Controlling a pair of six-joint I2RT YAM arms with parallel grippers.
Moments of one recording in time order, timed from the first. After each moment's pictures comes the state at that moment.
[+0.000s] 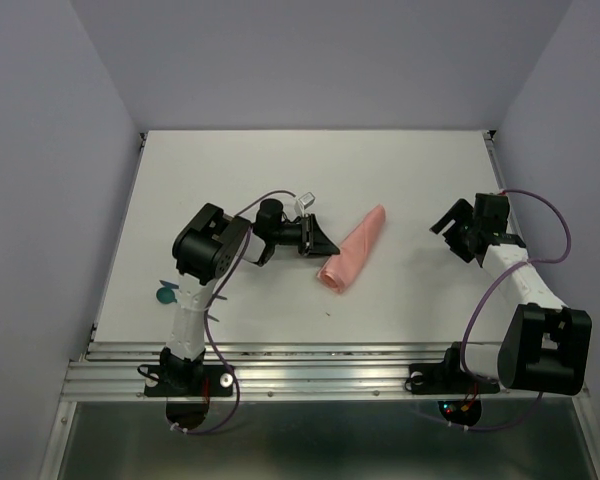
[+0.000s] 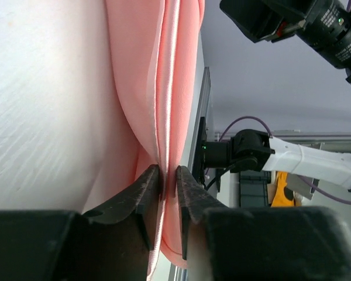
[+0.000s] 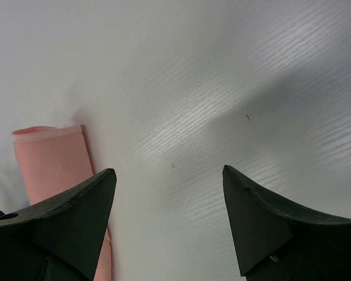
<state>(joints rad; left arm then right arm) -0.50 2.21 1.00 0.94 1.04 -1.12 -0.14 1.26 0.77 -0.32 -0.03 0.65</state>
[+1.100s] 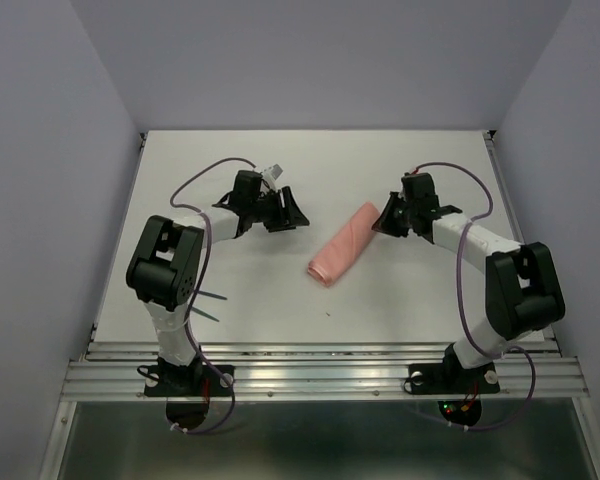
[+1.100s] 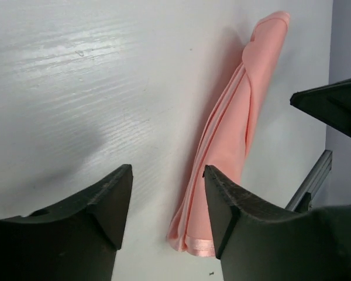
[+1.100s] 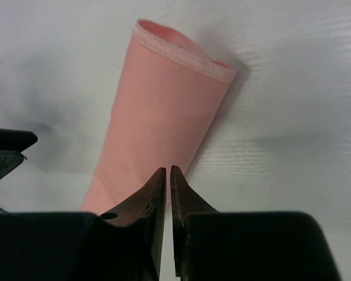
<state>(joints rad) -0.37 1.89 1.06 0.14 0.57 -0.61 0.27 1.57 0.96 -0.21 -0.16 0.65</state>
